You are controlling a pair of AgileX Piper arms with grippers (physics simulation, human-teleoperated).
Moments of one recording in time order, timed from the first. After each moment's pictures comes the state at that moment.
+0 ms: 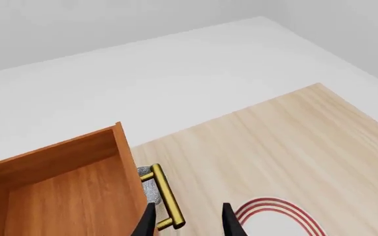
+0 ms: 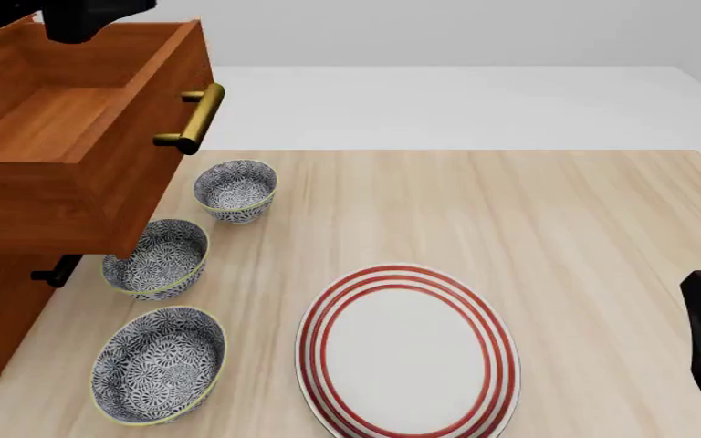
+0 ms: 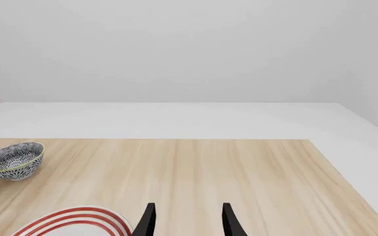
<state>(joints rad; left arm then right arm) -0.44 0.98 -1.22 0.59 0.01 0.01 0.00 -0.07 0.07 0.00</state>
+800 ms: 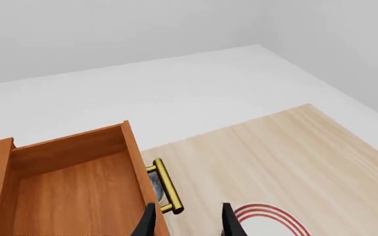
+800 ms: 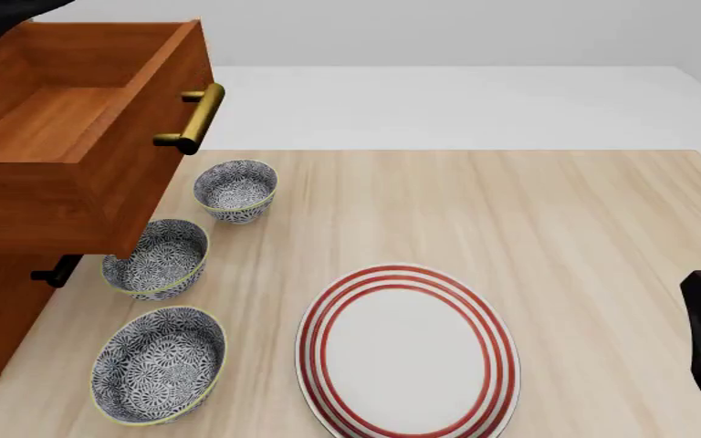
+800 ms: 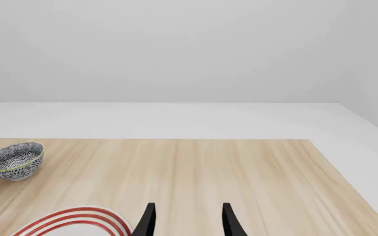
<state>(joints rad) -0.43 0.79 -1.12 0.57 -0.04 0.01 0.00 -0.07 0.07 0.00</state>
